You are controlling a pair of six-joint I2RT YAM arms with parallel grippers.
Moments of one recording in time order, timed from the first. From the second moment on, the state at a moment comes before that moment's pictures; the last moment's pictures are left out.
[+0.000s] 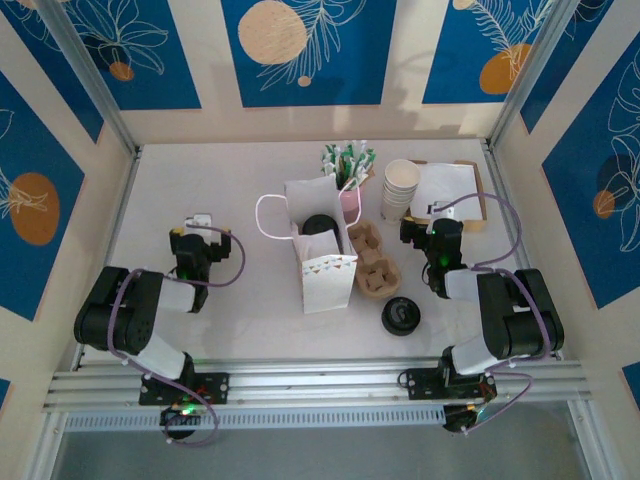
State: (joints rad) left arm -0.14 1.56 0.34 0.88 -0.28 0.08; right arm 0.09 1.48 0.42 0.63 0.16 0.10
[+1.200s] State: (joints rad) left arm -0.14 1.56 0.34 0.88 -0.27 0.08; right arm 0.04 1.53 0.38 0.74 0.02 0.10
